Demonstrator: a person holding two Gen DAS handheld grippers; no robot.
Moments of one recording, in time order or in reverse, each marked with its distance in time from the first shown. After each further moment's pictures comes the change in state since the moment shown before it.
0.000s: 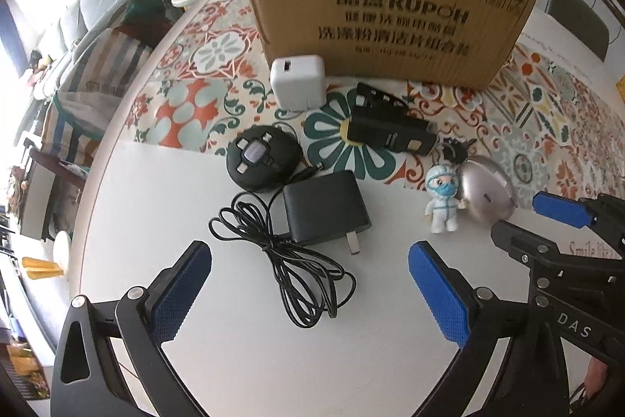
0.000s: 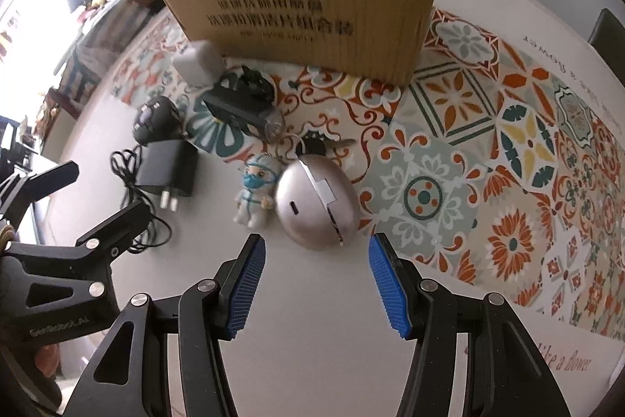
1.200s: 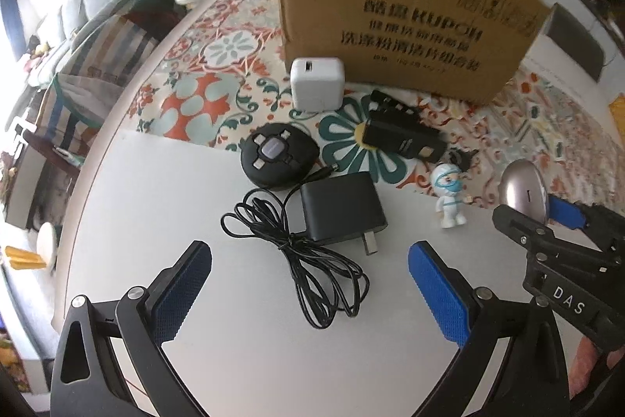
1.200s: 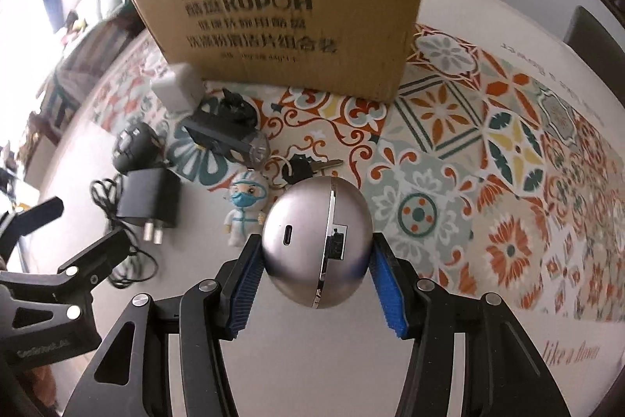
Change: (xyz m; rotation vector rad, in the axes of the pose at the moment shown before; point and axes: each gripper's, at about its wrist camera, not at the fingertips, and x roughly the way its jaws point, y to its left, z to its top) left arm -0.006 0.027 -0.008 -0.044 -0.057 -0.080; right arm -0.002 0.006 0.000 0.077 -0.105 -0.070
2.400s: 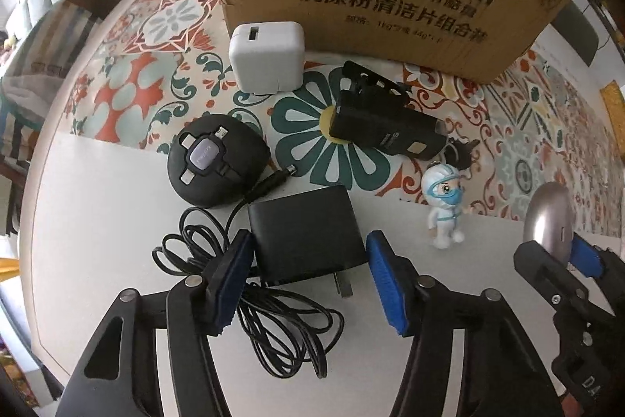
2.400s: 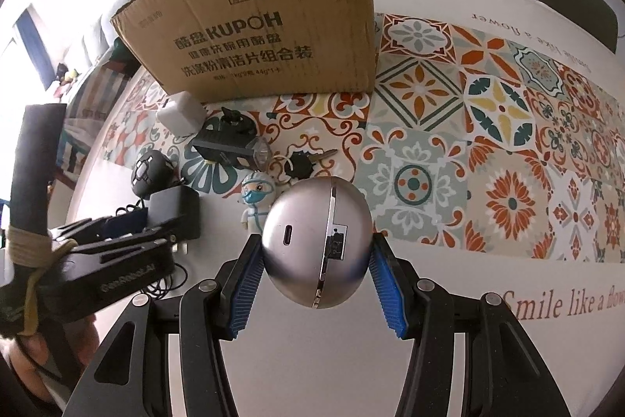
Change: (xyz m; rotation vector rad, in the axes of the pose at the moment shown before) left arm 0.058 -0.021 0.022 0.034 0.141 -0.071; right arm -0.012 -0.008 -0.014 0.163 -0.034 0.051
